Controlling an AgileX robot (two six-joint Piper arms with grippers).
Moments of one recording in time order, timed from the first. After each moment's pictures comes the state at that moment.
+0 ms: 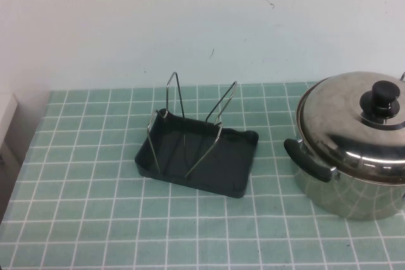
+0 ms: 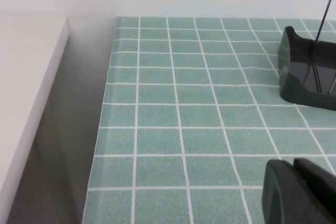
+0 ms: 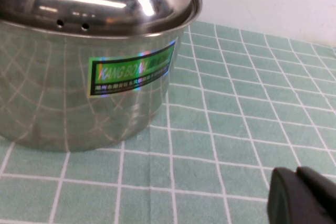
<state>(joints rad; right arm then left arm) -0.08 -0.01 0.03 -0.11 0.40 -0.13 -0.07 -0.01 0.02 0.00 0.34 -0.13</state>
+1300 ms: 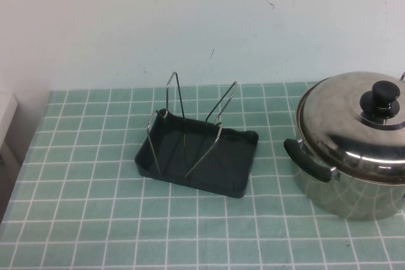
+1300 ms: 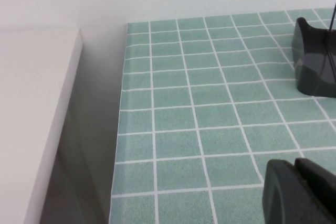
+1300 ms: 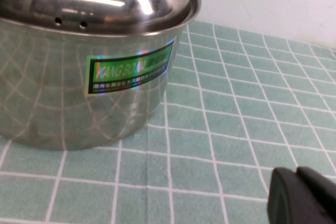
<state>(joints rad) -0.08 -0.01 0.03 -0.12 0.40 -0.13 -0.07 -0.01 0.02 0.07 0.34 -0.11</state>
